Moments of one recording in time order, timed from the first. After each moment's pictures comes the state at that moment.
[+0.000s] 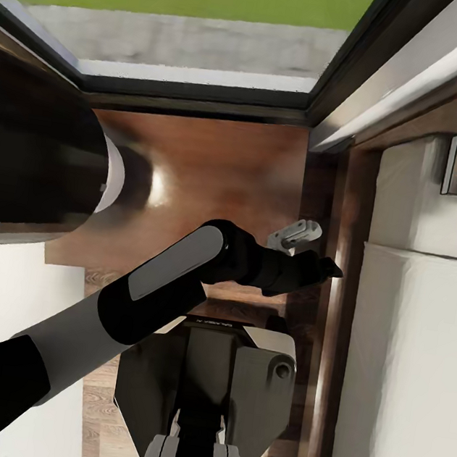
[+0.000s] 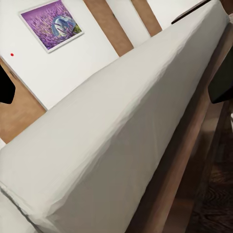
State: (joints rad) left arm -1.18 -0.16 -0.88 -1.57 2.01 0.36 1.11; right arm -1.57 -0.68 -0.34 -0.52 -0.26 0.58 0.56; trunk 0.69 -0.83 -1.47
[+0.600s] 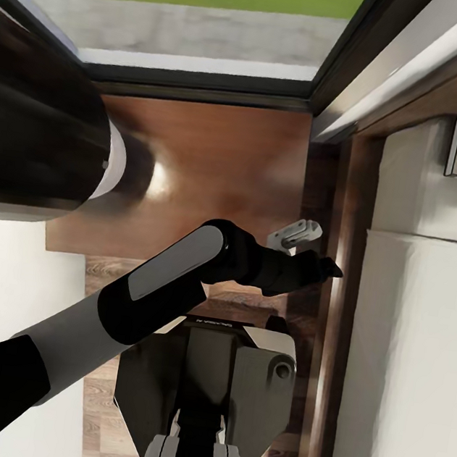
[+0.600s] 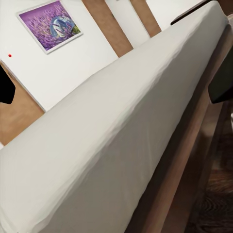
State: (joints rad) left arm -1.18 -0.16 -0.88 -1.57 2.01 0.36 1.11; right arm -1.56 -0.68 -0.34 -0.52 -0.27 0.56 0.56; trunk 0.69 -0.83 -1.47
